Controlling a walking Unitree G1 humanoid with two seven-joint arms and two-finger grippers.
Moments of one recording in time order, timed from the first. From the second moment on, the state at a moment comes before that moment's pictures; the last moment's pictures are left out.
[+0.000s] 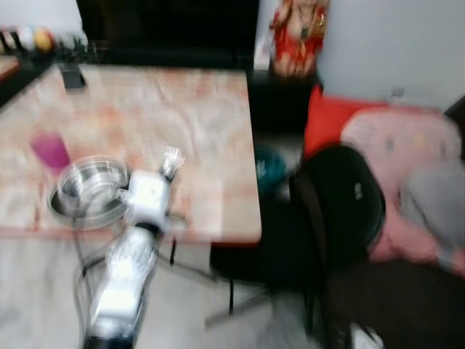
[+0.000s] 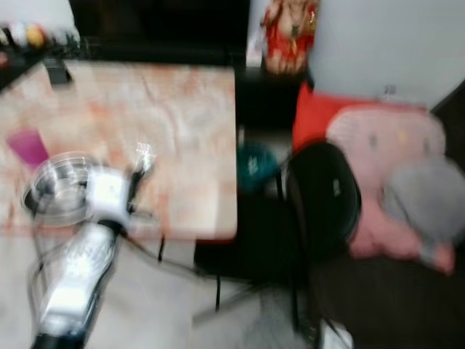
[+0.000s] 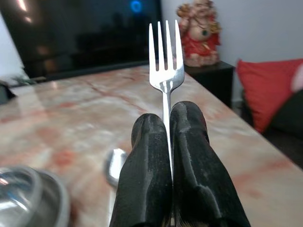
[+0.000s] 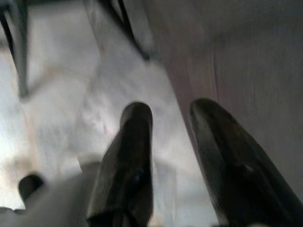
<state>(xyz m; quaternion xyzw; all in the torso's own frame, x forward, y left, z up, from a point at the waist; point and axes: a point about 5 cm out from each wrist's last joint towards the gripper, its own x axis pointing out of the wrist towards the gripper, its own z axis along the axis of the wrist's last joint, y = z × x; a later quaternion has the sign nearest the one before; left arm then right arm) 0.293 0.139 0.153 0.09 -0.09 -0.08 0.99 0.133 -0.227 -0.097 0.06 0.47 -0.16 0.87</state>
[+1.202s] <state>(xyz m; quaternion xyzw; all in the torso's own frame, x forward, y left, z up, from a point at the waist) 0.325 0.136 0.120 0.09 0.08 -0.09 0.99 0.141 -0.216 -0.096 0.07 0.47 -0.15 0.87</state>
